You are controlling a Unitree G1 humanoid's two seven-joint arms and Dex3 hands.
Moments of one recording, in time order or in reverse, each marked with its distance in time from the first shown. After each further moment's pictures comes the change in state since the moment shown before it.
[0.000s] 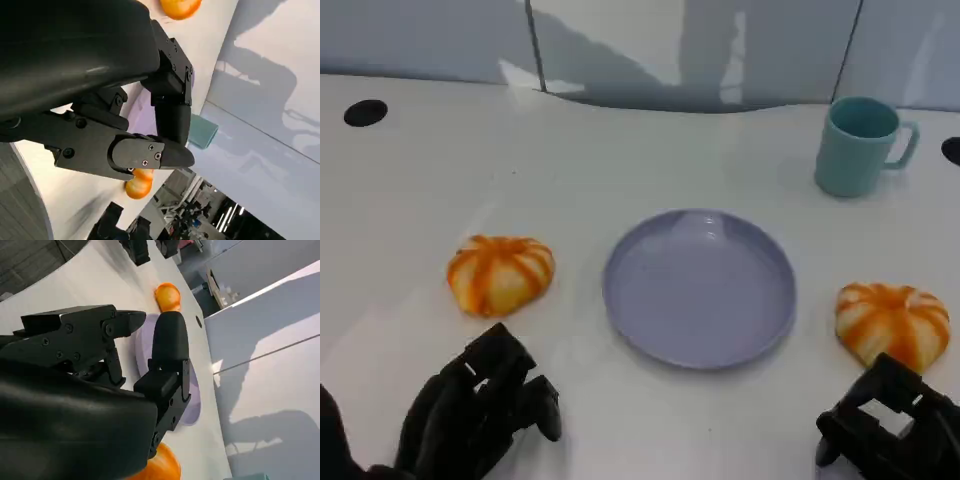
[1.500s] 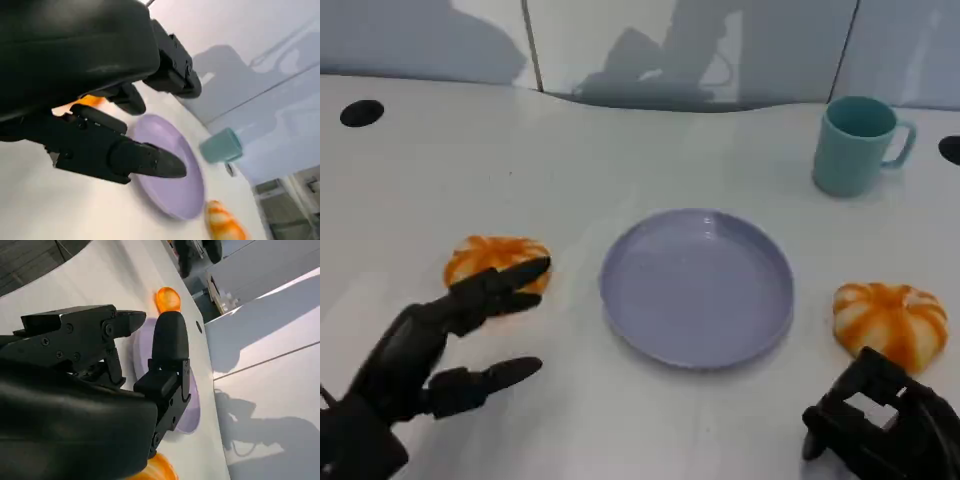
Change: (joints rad) left arm -0.084 0.206 -0.031 -0.008 0.636 -0.753 0.256; right arm -0.038 0.008 0.022 0.040 -0.007 -0.016 0.004
